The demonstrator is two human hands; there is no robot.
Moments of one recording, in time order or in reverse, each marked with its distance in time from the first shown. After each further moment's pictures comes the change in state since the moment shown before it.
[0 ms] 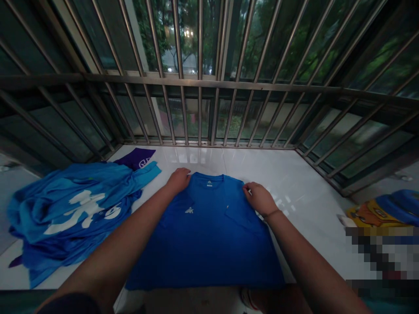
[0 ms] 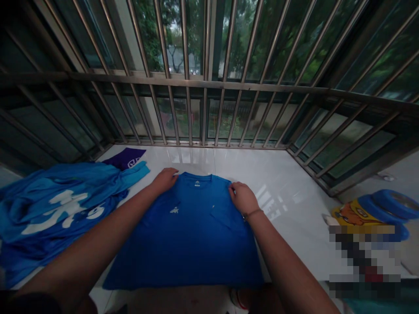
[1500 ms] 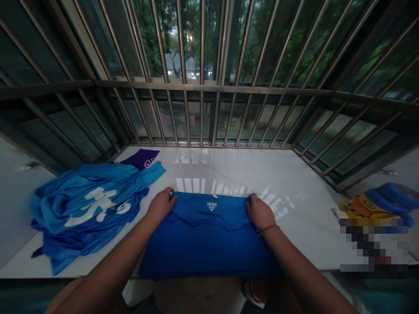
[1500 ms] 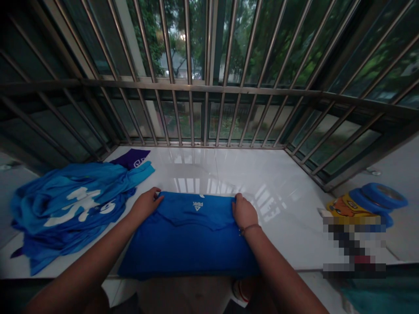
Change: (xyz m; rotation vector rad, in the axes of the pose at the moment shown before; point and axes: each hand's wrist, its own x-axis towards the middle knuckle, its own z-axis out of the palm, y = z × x) left_hand -0.139 -0.022 -0.025 -0.067 -0.018 -0.303; right_hand -0.064 -0.023 0.036 -0.048 -0.033 0.291
